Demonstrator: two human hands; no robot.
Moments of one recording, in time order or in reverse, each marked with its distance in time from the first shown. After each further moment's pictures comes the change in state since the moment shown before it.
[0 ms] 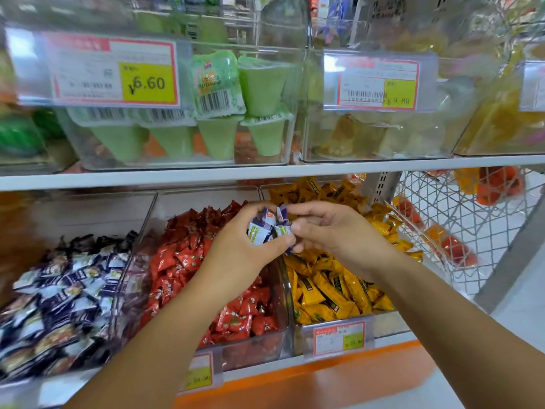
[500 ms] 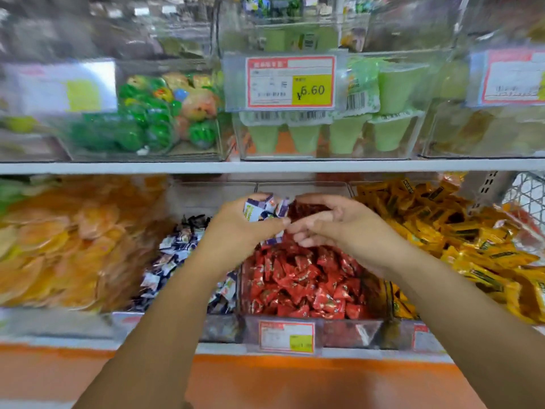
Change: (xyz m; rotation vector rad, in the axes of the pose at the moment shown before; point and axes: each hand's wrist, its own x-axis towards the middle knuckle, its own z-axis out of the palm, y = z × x) left_hand -0.038 -0.014 -0.125 0.109 0.176 -0.163; right_hand 0.032 -0.009 0.108 0.103 -0.223 -0.031
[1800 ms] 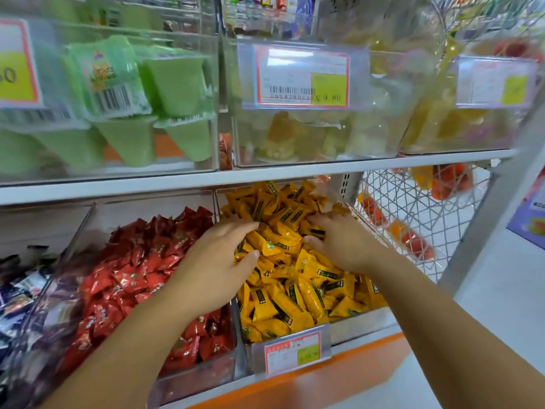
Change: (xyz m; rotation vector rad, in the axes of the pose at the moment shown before) left_hand 0.038 0.018 0.166 0.481 -0.335 0.414; right_hand -0.071 0.033 -0.197 -1.369 0.378 0.352
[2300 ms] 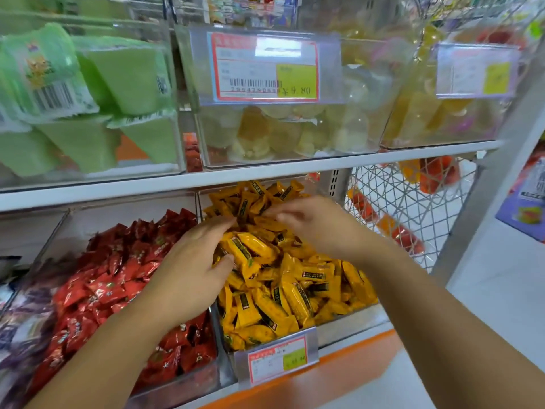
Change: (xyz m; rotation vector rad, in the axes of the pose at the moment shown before) left_hand 0.001 0.001 -0.001 0.007 0.029 -0.044; right_hand -0.013 -0.033 -0.044 0.352 -0.008 -0.245
